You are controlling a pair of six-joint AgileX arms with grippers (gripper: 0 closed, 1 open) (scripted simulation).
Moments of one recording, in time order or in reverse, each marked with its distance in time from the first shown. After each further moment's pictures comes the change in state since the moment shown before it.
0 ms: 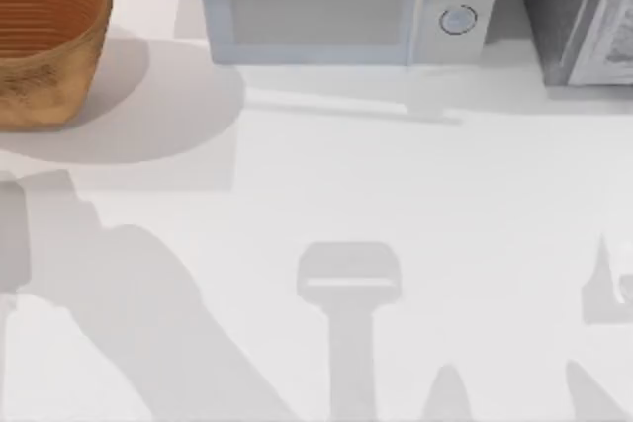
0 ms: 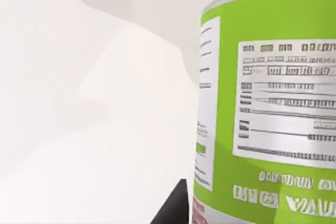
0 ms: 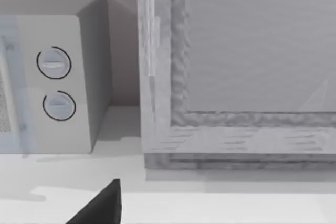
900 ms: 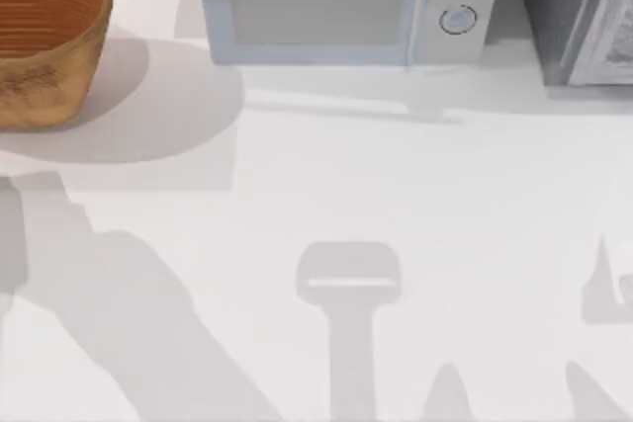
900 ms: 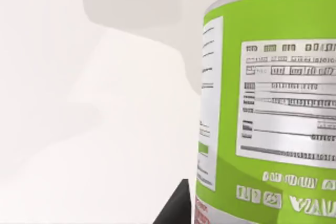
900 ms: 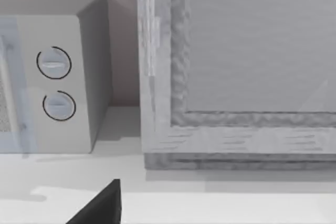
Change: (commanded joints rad) left arm 0.024 0.003 0.000 0.048 0.018 0.027; right arm 0.000 0.000 0.000 0.000 0.000 0.000
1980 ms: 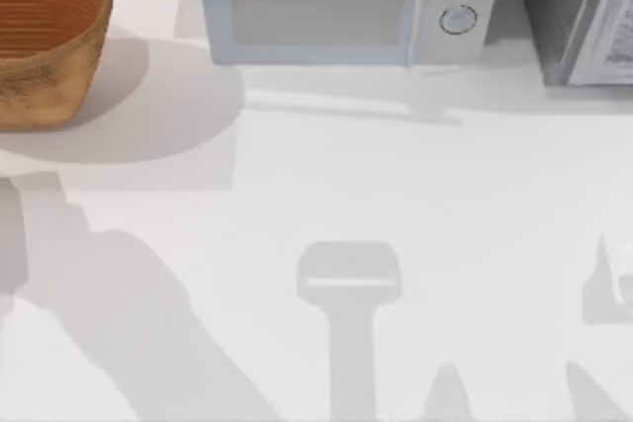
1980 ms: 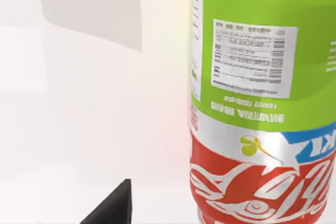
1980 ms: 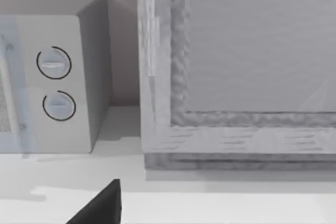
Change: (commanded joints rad) left arm 0.000 0.000 0.000 0.000 0.000 0.000; right arm 0.000 0.000 0.000 0.000 0.000 0.000
